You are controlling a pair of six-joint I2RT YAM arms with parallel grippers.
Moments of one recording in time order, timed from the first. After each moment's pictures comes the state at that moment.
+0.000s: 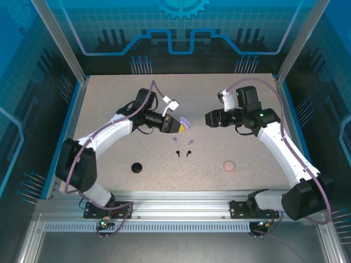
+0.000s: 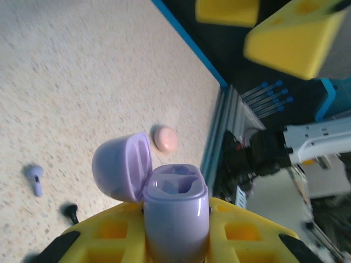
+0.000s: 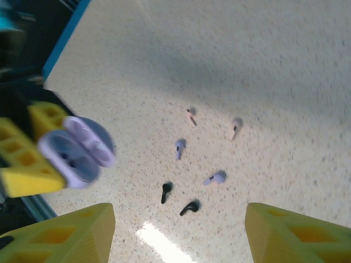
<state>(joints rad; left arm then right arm) -0.41 1.56 1.16 -0.34 0.97 -0.17 0.29 1.29 1.19 -0.73 -0.47 0.18</state>
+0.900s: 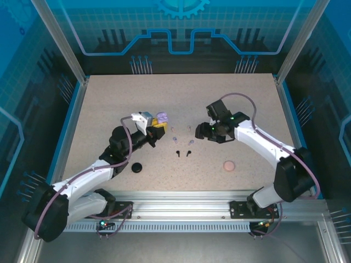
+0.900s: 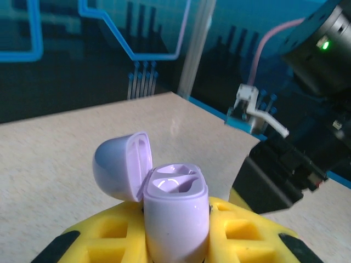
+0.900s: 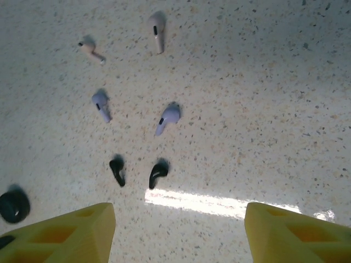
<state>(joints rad) -0.48 1.06 0.46 0.59 0.28 -0.20 0.52 1.51 1.15 -0.78 -0.11 0.67</state>
